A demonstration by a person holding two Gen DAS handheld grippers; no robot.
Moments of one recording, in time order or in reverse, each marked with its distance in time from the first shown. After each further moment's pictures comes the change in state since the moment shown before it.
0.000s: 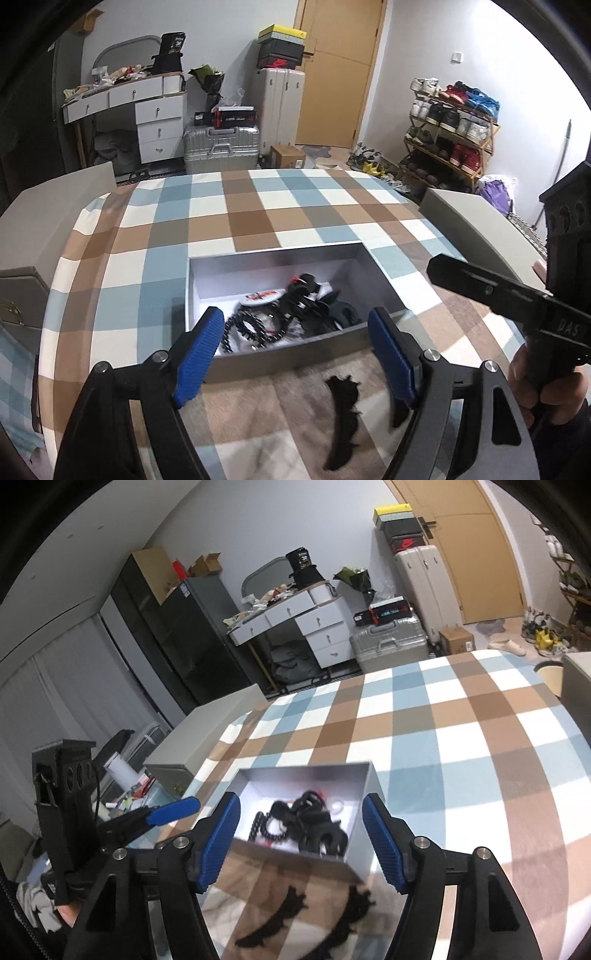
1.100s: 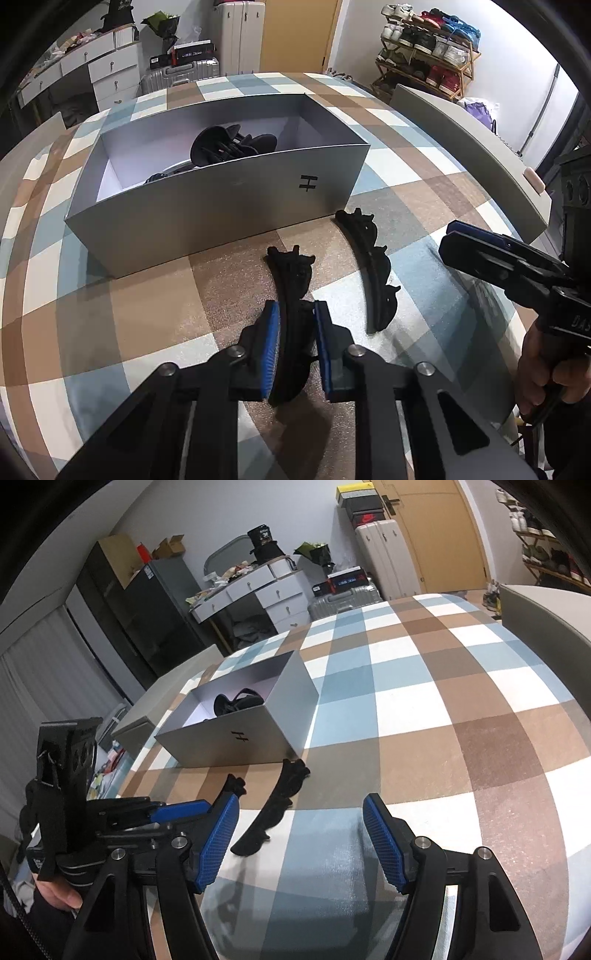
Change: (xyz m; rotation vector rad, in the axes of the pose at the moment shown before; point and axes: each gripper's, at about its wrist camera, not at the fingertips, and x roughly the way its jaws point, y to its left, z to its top) left arm 0.049 -0.028 -0.059 0.096 0.286 -0.070; right arm -0.023 -0.033 -0.085 0.058 0.097 -0.127
